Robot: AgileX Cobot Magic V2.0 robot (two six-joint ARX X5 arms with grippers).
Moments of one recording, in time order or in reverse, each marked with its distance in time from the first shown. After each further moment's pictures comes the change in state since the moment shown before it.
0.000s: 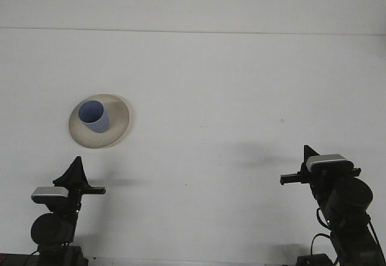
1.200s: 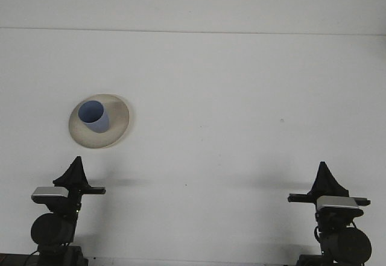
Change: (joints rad) left arm 0.000 0.000 0.000 0.000 0.000 0.000; right arm -0.131 -0.521 -0.420 0.274 0.002 0.000
